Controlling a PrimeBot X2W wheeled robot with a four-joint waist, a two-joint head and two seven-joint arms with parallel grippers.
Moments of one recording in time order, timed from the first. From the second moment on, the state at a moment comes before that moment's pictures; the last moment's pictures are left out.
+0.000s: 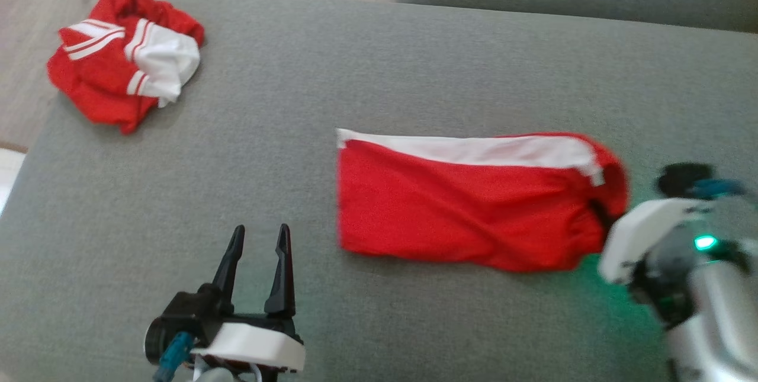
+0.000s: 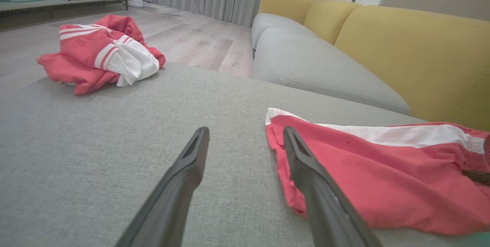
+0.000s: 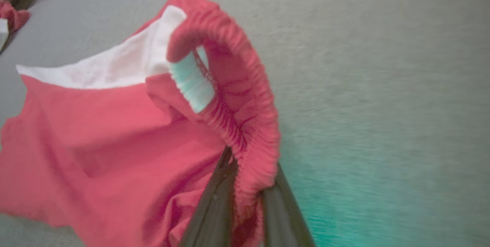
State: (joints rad) left arm -0.06 0.20 -0.49 0.17 -0.53 0.16 -0.23; right arm -0.24 -0.10 -0.03 0.38 0.30 0.12 0.52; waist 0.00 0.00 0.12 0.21
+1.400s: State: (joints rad) left arm -0.12 0.16 -0.52 0.22 -0.53 0.13 -0.25; right arm -0.33 -0.06 0.24 0.29 0.58 0.12 0.57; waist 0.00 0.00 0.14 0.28
